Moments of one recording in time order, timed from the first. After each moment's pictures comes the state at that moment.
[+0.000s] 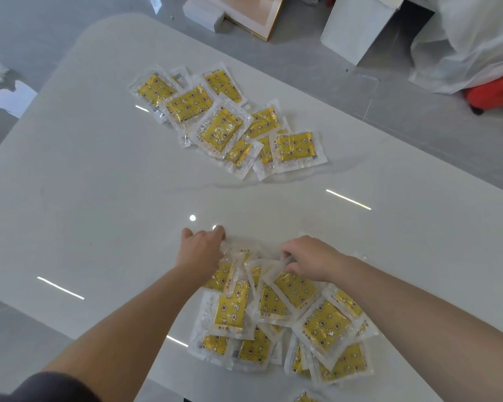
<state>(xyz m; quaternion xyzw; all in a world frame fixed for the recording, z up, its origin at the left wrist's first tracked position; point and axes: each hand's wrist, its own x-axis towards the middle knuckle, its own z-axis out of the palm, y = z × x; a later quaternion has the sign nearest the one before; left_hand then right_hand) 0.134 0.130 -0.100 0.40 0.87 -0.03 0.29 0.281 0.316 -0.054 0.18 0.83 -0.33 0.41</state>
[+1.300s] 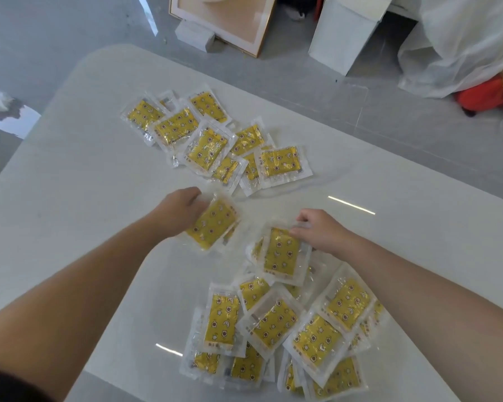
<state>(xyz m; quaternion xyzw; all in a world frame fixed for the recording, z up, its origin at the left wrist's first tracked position) 0.047 0.196 -0.028 0.29 0.85 0.14 0.42 0.273 0.384 -0.046 0.40 0.73 -0.50 0.22</state>
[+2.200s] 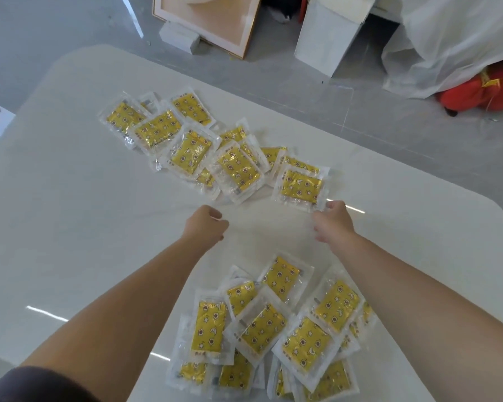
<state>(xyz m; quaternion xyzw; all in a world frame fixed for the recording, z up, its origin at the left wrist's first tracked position) 0.112 0.233 -0.077 0.06 0.85 0.24 0.47 0.287 0.412 -0.077 0.69 0.54 -0.47 0.06</state>
